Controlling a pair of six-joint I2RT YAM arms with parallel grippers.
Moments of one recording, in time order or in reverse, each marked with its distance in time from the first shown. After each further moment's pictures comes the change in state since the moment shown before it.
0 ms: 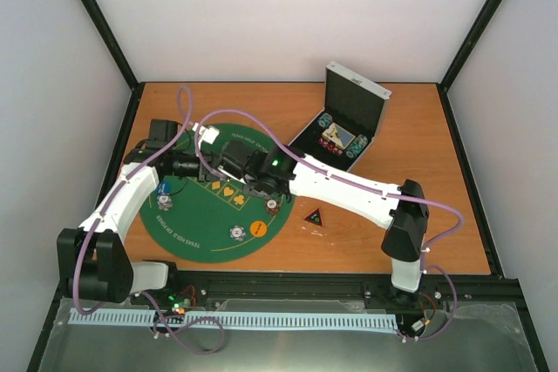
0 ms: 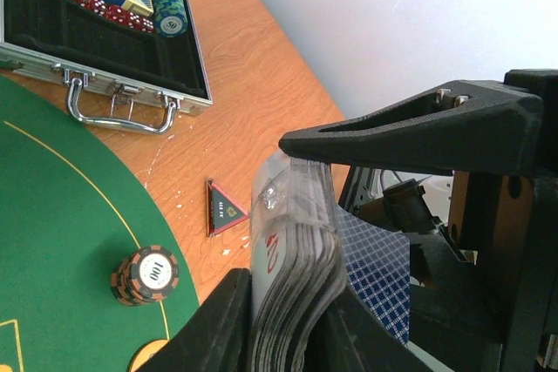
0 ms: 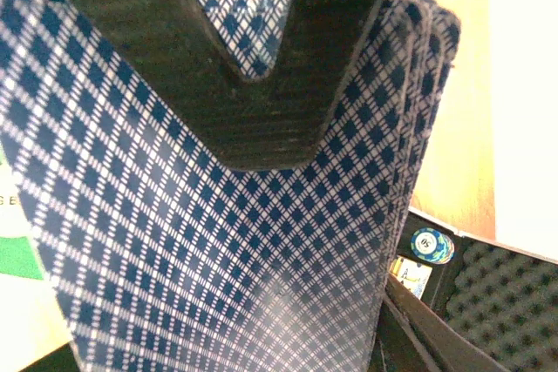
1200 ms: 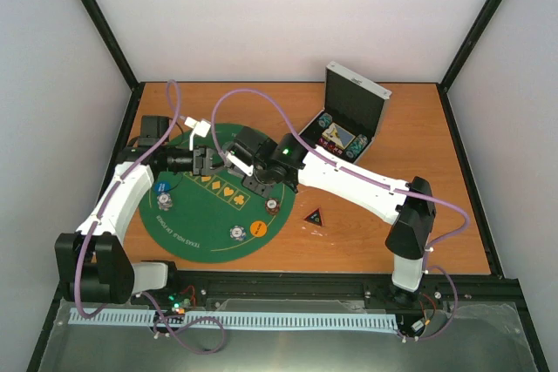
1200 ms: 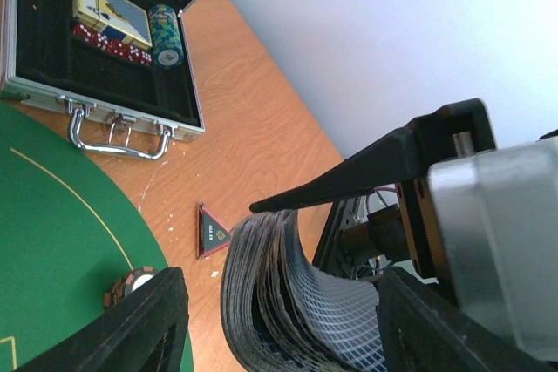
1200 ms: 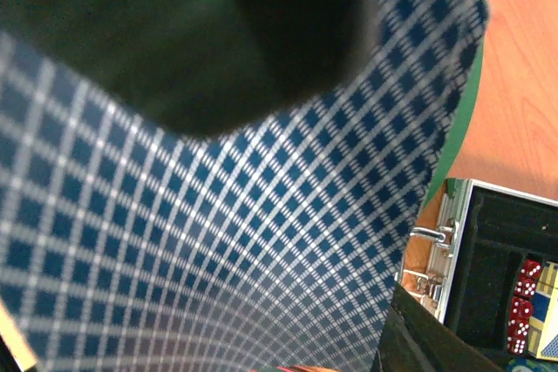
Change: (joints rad) left arm 0.057 -0.006 0.043 0.013 0.050 -0.063; right arm -0.074 -0.032 -0.024 0.002 -0.278 0.224
